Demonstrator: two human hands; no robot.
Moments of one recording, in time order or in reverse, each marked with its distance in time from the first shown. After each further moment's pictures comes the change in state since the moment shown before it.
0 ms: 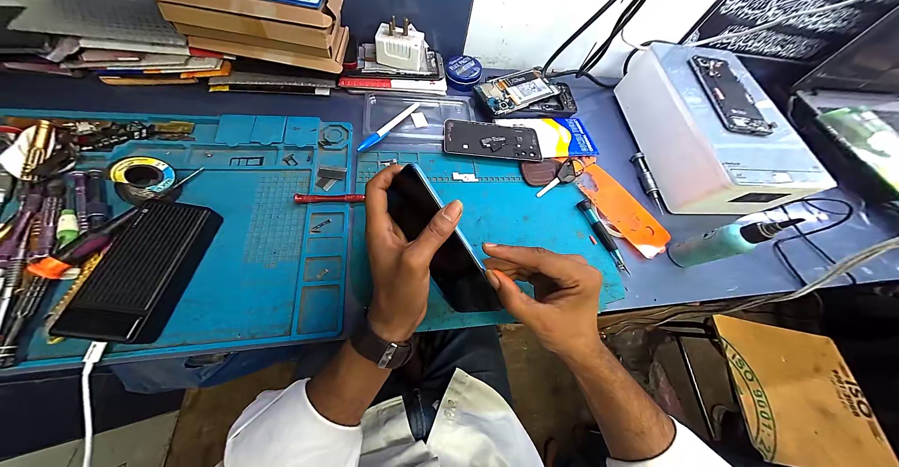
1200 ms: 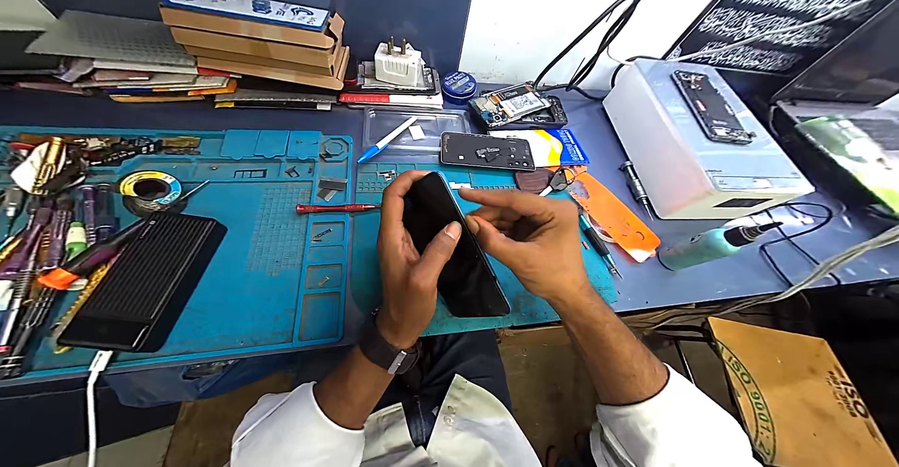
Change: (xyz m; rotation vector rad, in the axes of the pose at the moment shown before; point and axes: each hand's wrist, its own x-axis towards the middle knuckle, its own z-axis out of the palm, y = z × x) left_hand 0.001 -0.005 0.001 0.090 -0.139 0.170; right_hand 0.066 -0.009 0.004 -0.014 -0.045 0.084
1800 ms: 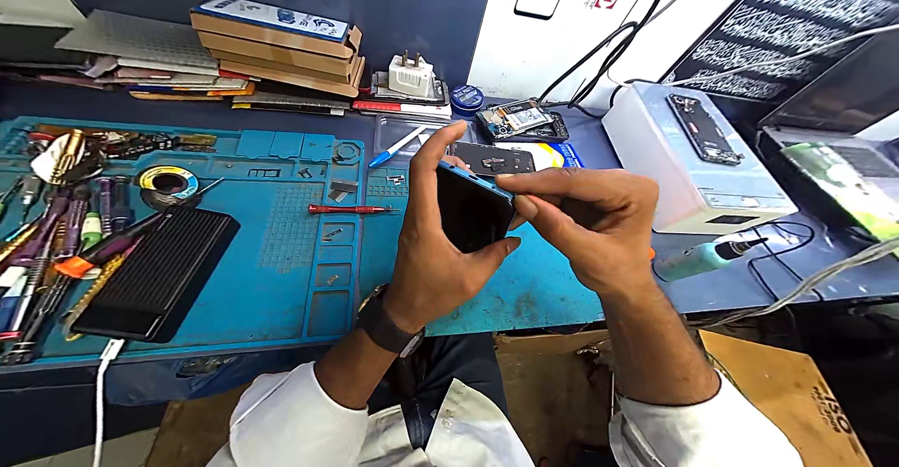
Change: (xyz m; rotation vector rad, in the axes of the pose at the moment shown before) left_hand 0.024 0.029 0.006 0.275 -0.159 0.292; right_hand 0.025 -0.040 -0.028 -0.078 -0.149 -0.286
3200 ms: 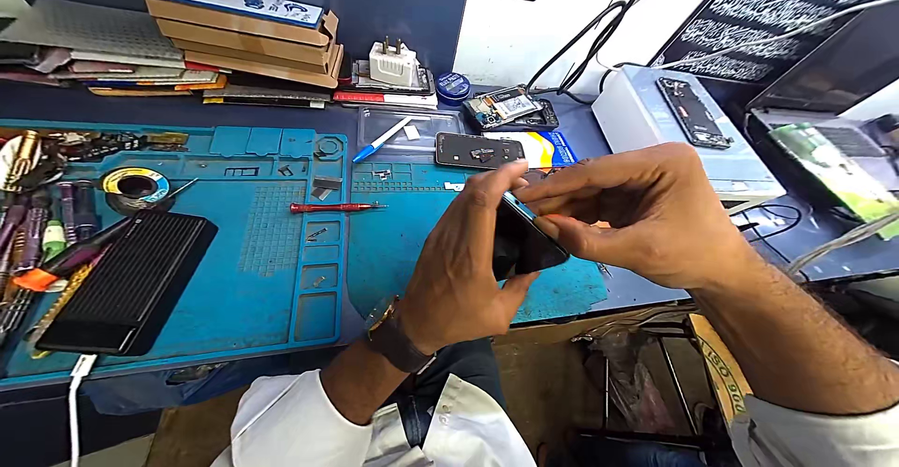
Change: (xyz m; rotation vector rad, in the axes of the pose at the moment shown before) left_hand -0.009 0.005 0.024 0.275 -0.151 0.154; right_hand 0.007 -0.040 -0.042 -0.111 -0.239 0.339
